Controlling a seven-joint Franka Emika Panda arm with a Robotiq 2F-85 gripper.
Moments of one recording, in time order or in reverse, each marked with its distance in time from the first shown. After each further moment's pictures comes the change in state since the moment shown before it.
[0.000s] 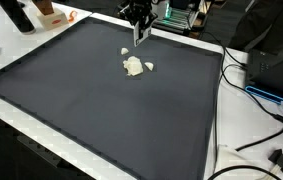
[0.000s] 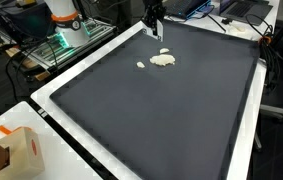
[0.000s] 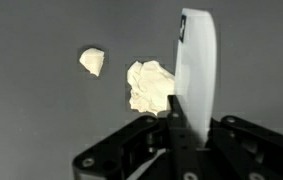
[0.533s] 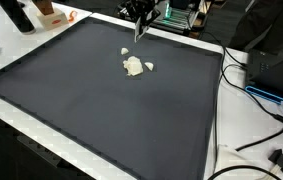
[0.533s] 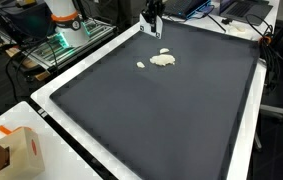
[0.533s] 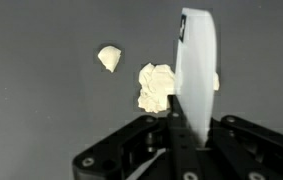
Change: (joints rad) arm 0.022 -0.014 0.008 0.049 -0.158 -0.139 0.042
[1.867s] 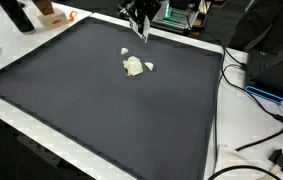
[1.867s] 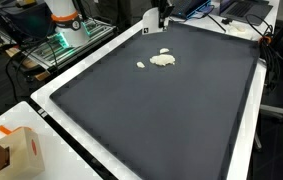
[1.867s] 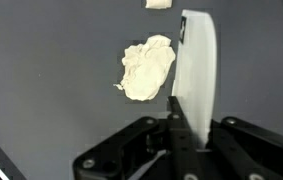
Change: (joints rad) arm 0.026 0.032 -0.004 0.094 0.009 -0.057 -1.126
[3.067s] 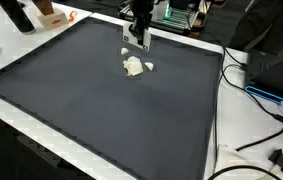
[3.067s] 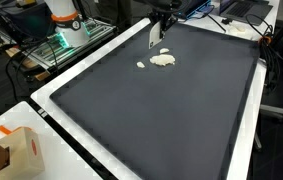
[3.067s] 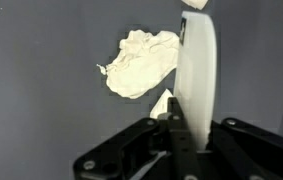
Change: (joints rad) arm -0.016 0.125 -0.017 0.028 0.097 0.048 -0.554
